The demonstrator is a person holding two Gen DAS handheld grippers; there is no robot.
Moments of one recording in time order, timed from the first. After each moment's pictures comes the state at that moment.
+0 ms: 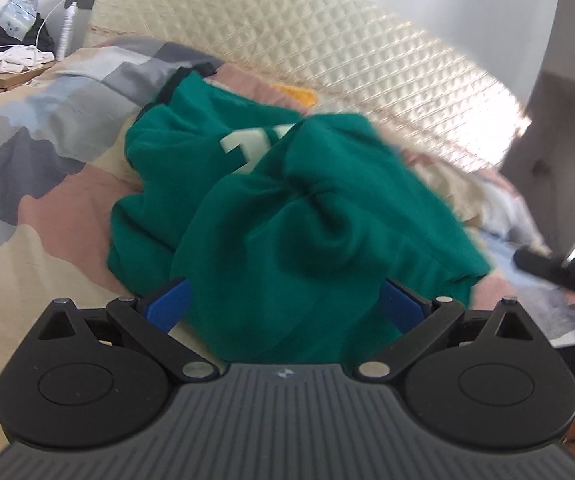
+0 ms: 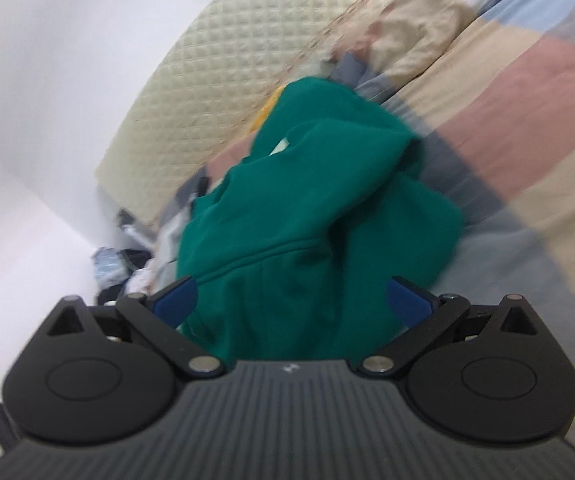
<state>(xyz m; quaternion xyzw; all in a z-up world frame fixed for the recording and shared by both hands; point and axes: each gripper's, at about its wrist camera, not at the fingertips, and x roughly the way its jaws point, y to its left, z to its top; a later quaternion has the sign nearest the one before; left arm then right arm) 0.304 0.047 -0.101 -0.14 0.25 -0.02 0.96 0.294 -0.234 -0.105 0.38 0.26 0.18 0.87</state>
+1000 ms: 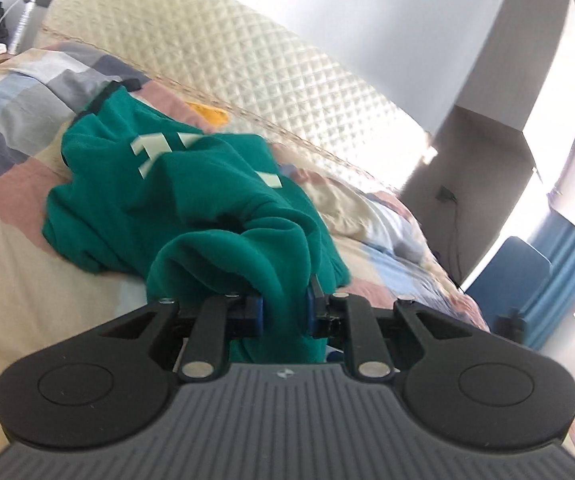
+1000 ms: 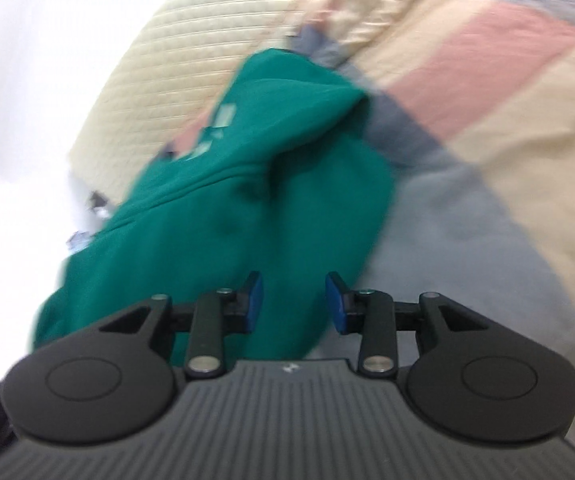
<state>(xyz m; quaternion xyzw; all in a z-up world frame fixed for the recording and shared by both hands) 0.193 0.012 -0.056 -0.22 0.20 -0.15 0.94 0.235 -0.249 -0.117 0.37 0.32 0.11 0.86</state>
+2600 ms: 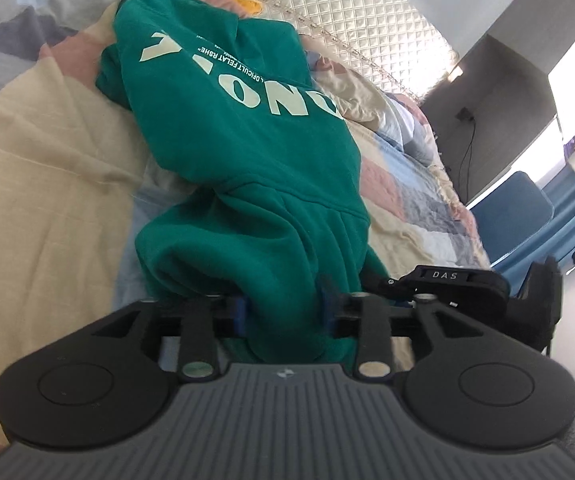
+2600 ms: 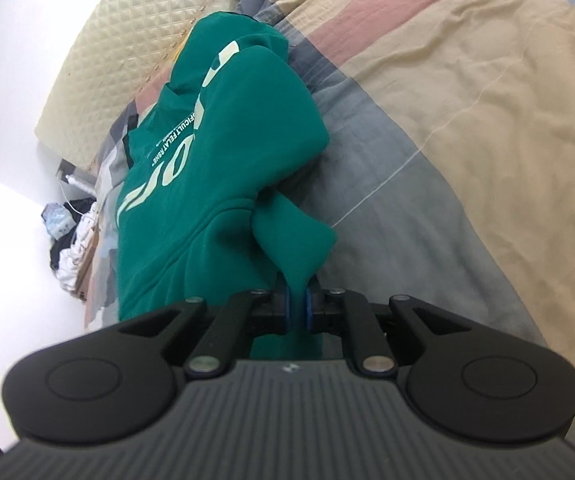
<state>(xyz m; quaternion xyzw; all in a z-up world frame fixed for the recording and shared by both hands) 0.071 0.008 -0.057 -0.24 0.36 -0.15 0.89 0.139 -0.274 -0.109 0.38 0.40 0.08 0.83</state>
